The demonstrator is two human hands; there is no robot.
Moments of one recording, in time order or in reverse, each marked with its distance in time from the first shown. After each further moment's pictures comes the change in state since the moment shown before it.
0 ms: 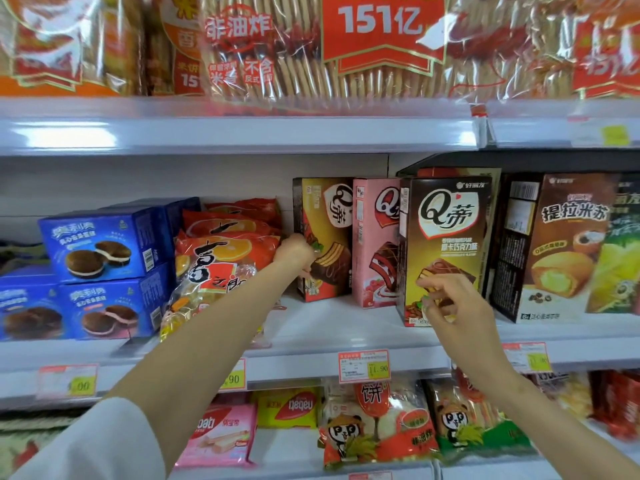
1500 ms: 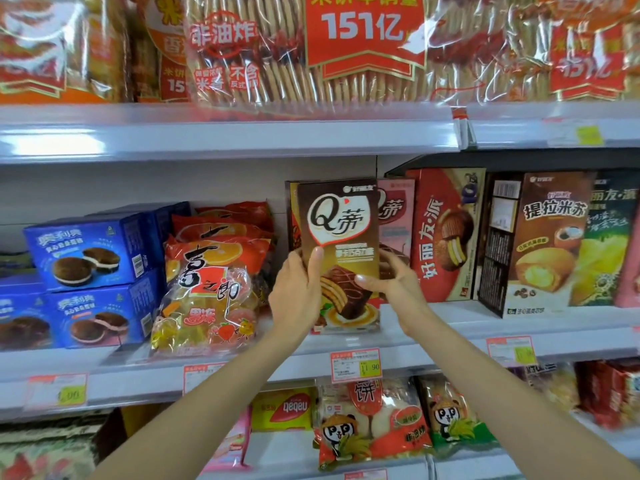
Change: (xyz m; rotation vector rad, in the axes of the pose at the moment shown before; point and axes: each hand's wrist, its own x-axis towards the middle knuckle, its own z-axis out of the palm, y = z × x) left_hand -0.103 -0.035 0.026 -0.004 0.343 0.435; right_hand 0.052 -0.017 0.052 0.658 -0.180 0.535
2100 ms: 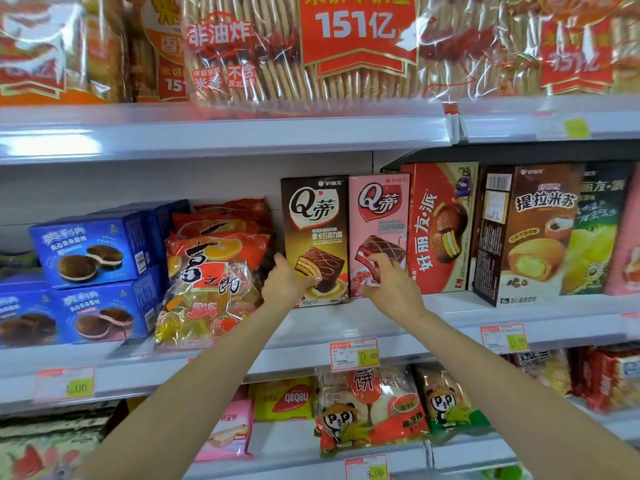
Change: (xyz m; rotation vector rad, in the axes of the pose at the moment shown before) left_hand 0.044 -0.031 0.009 0.162 -0.196 -0.267; right_hand 0.005 0.019 -0.003 -0.989 0.060 -0.167
